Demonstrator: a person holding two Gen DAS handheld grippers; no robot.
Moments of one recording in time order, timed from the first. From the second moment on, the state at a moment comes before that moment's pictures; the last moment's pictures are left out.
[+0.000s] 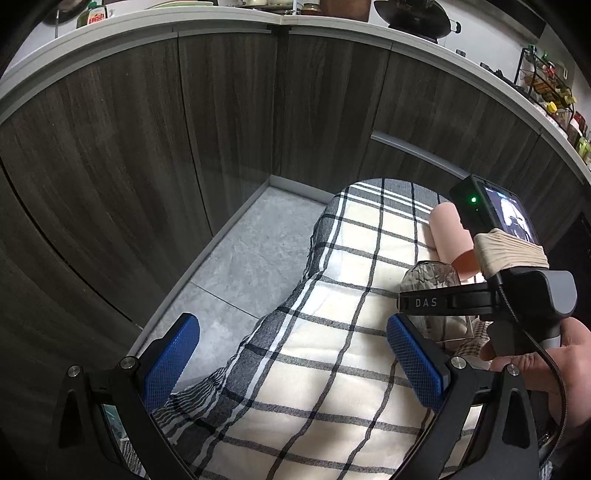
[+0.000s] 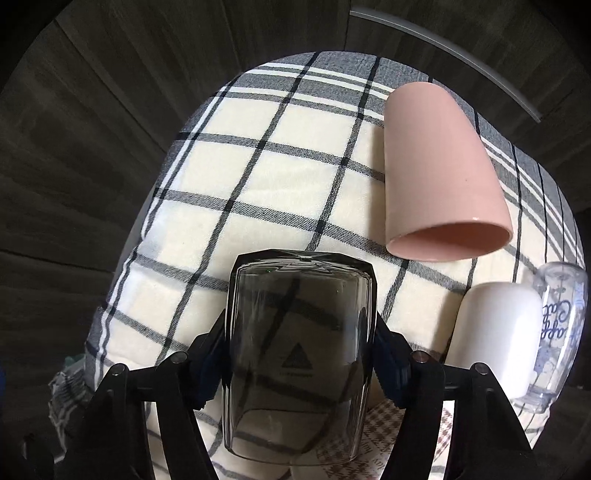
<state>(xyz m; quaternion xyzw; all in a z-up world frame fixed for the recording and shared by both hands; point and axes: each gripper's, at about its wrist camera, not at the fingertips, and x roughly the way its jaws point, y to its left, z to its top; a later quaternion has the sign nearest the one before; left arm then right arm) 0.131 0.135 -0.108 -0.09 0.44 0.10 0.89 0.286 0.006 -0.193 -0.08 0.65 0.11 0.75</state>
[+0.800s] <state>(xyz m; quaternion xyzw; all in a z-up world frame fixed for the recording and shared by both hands) 0.035 0.107 -0.078 -0.07 0.41 0.06 0.91 0.145 -0.060 -0.101 0.02 0.60 0.07 0.79</state>
